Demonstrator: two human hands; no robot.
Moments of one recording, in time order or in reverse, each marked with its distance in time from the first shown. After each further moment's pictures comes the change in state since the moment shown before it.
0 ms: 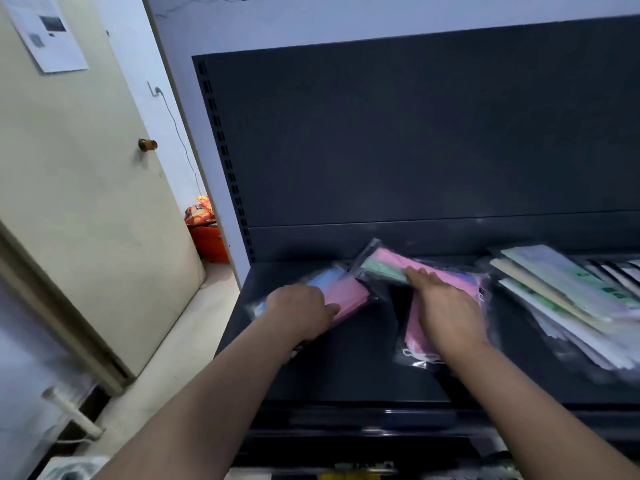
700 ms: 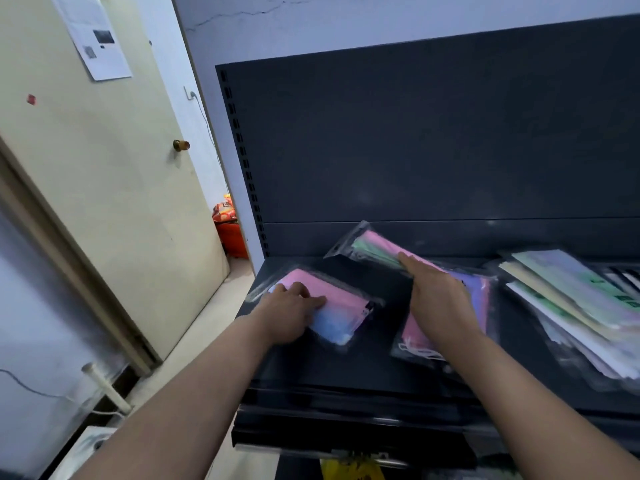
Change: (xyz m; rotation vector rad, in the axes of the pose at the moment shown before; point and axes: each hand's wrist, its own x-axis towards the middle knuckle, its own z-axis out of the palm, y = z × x) left_hand -0.027 -0.025 0.016 -0.069 -0.061 0.130; right_hand 0.002 -0.010 -0.017 0.064 0.006 -0.073
